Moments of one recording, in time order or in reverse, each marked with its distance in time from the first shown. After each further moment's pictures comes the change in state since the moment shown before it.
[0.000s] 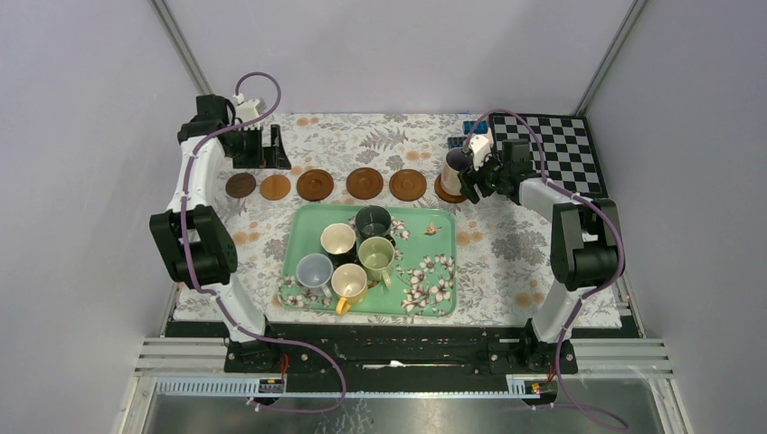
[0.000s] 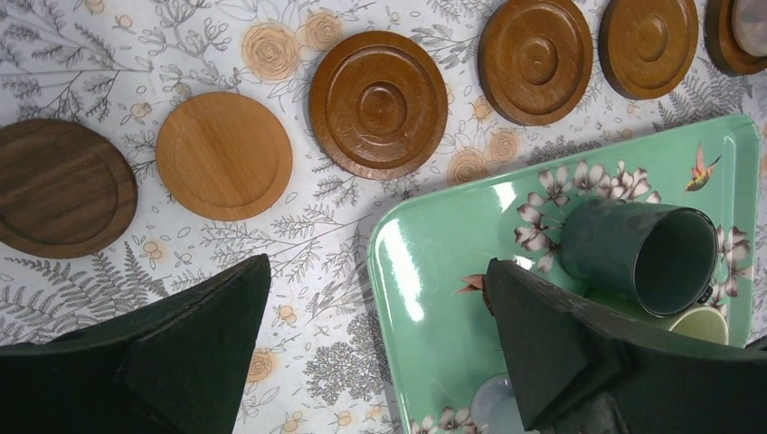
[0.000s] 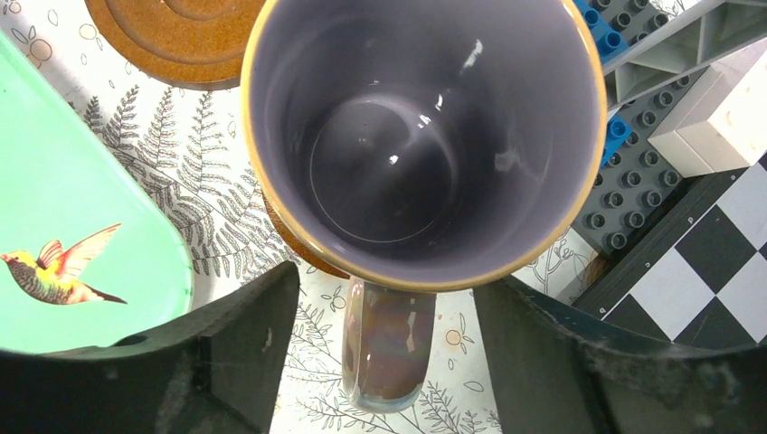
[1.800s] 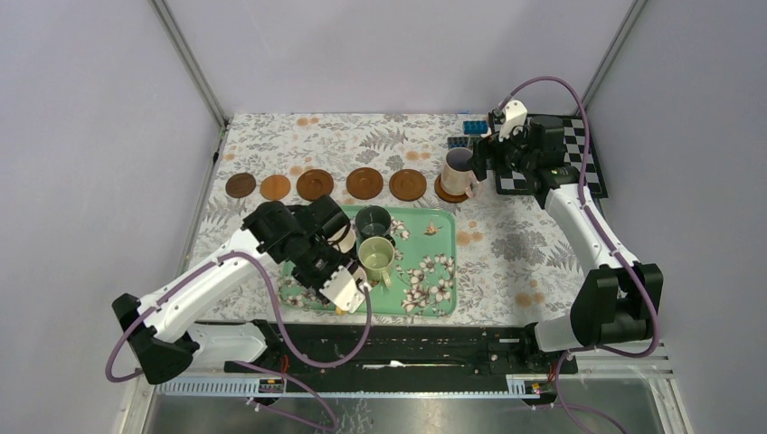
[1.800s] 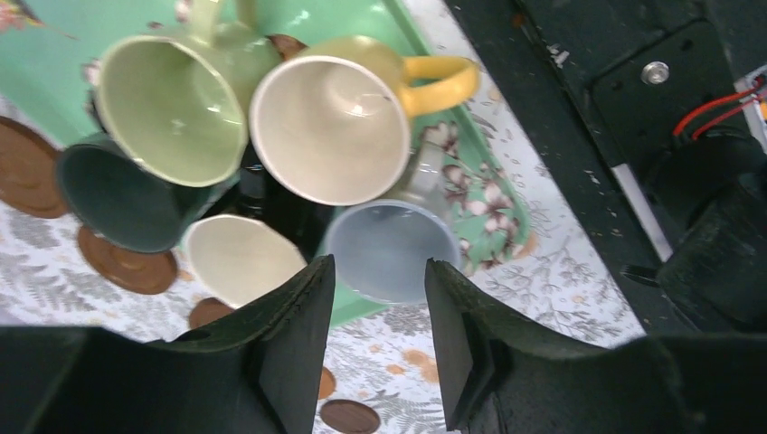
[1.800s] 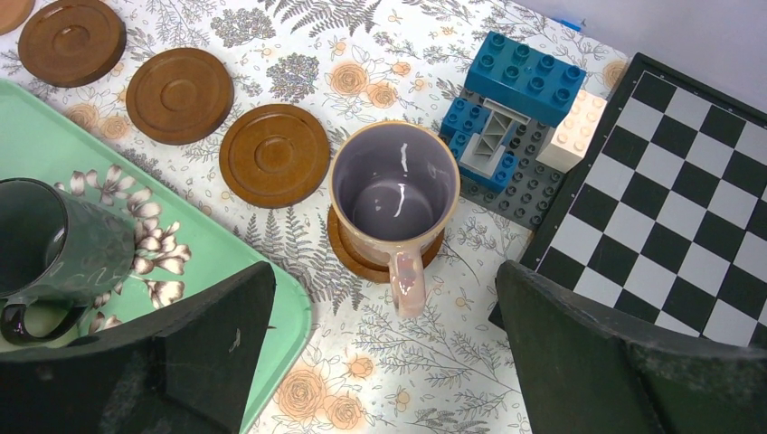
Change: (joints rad) left arm -1.051 -0.612 -0.387 -0.576 -0.276 1.207; right arm 0.000 -0.376 0.073 -0.189 0.083 0.358
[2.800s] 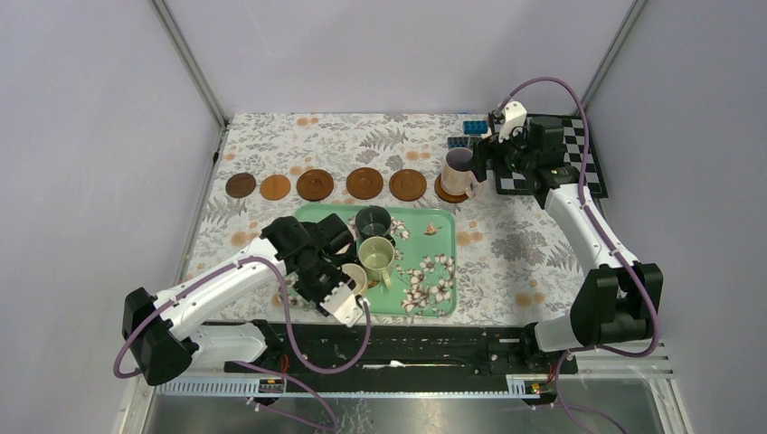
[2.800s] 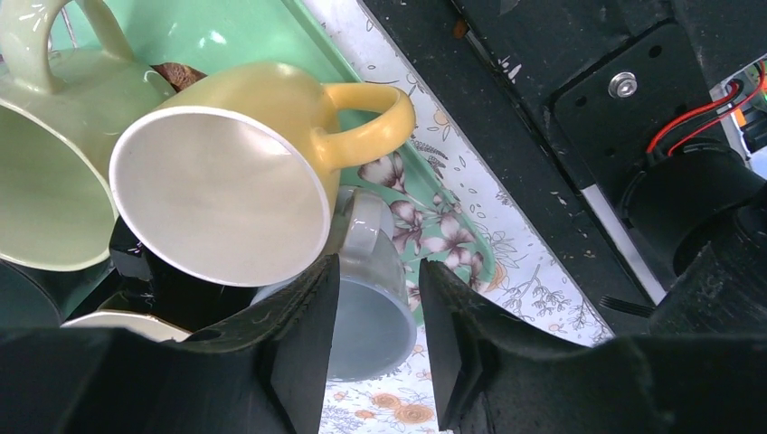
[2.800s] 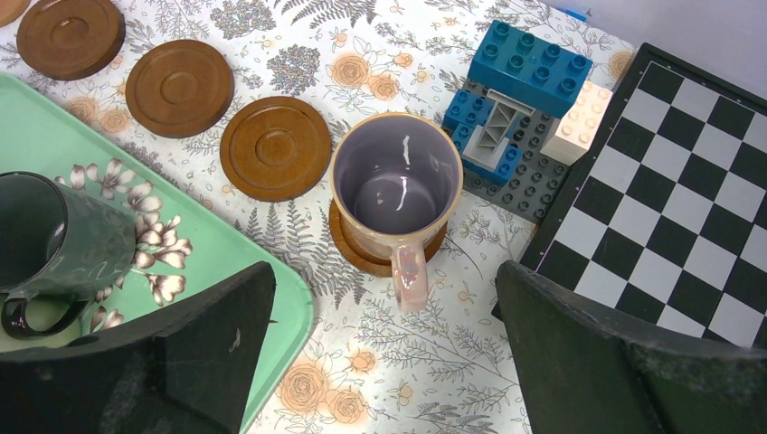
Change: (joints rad) left arm 0.001 -0.027 -0.265 0.099 0.009 0.027; right arm 0.000 0.001 0.000 -0.014 0.000 -0.002
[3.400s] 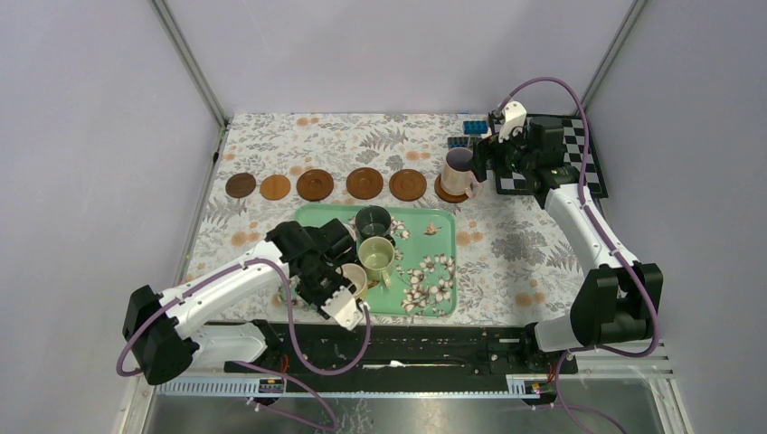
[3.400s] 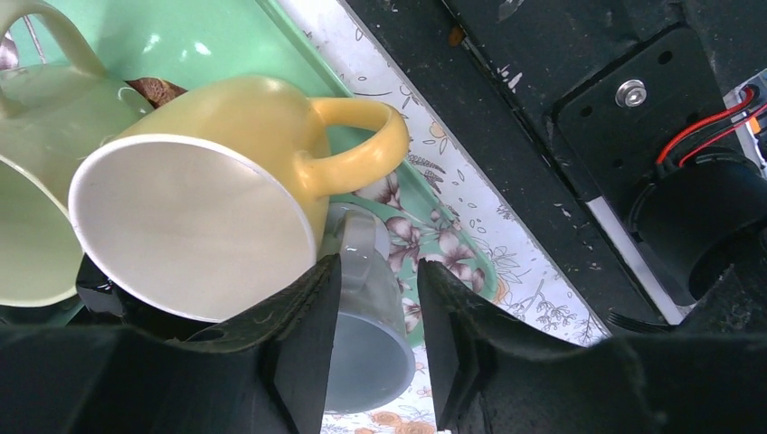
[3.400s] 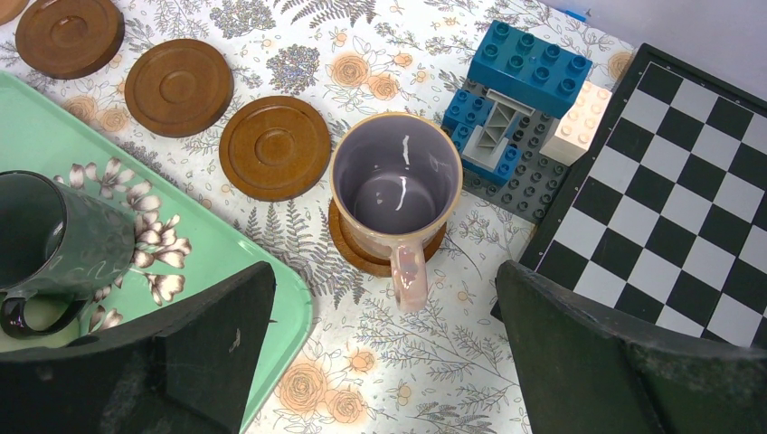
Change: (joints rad) left arm 0.000 0.005 -0.070 0.052 0.006 0.015; right arm 0.000 0.000 0.000 -0.001 0.000 -0.003
